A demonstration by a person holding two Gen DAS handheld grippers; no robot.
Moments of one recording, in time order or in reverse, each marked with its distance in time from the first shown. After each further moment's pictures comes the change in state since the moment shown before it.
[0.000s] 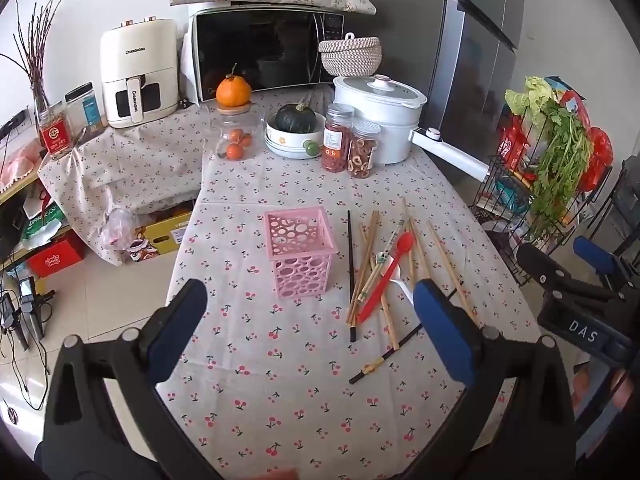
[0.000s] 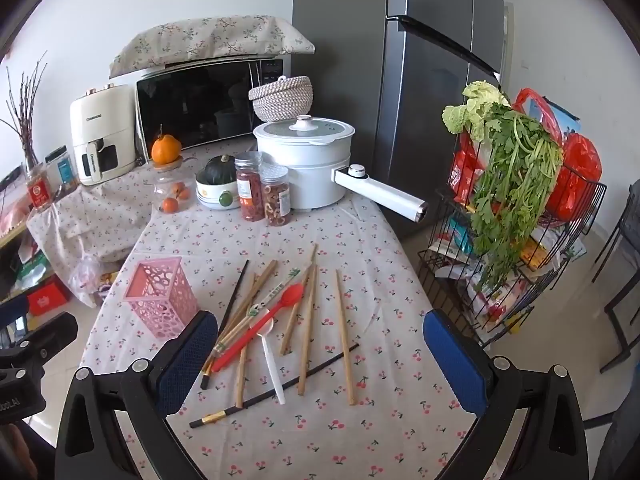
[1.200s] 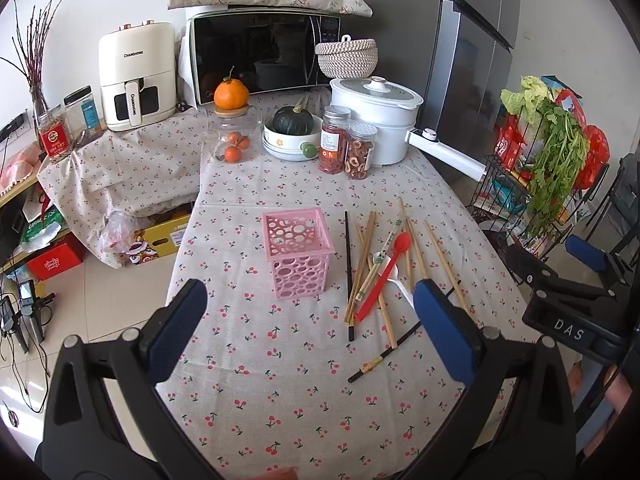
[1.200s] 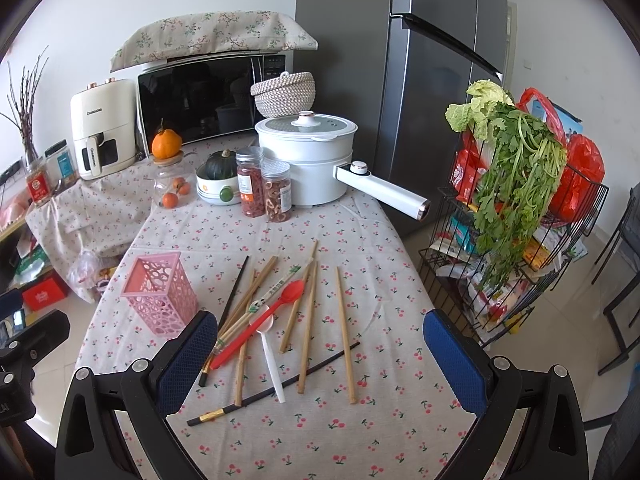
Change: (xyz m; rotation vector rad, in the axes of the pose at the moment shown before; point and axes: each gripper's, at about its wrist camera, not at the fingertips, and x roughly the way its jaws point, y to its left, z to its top) left arm -0.004 -0.001 0.003 0.002 -0.001 -0.001; right arm 0.003 0.001 -0.002 -0.005 0.006 -0.001
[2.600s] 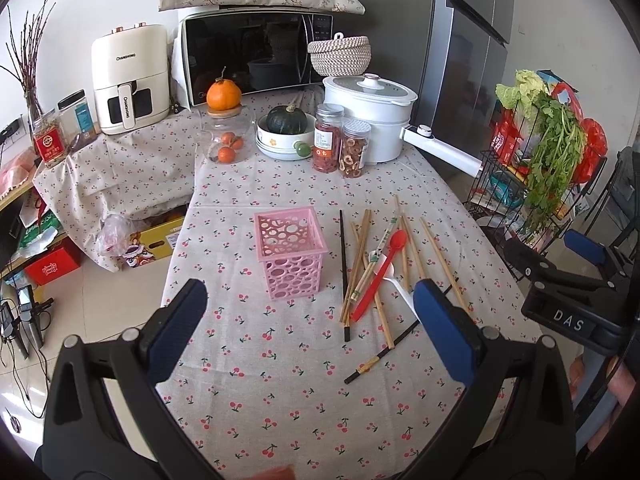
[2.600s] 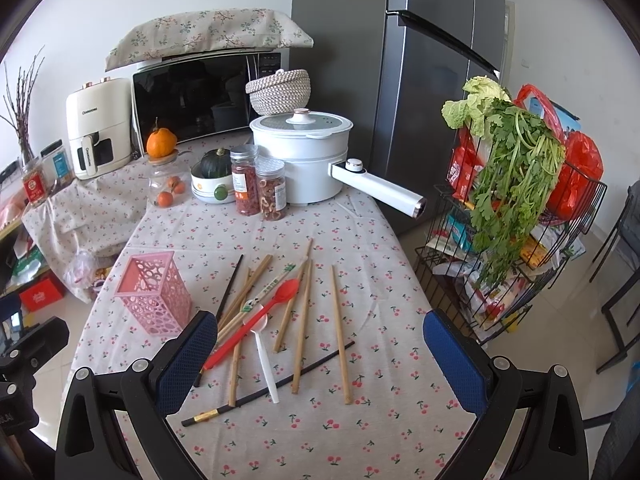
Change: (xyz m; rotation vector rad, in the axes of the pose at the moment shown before) left arm 0.005 -0.009 -0.001 0.029 -0.004 -0.022; right arm 0.005 -0.009 0.000 0.011 0.012 -0.007
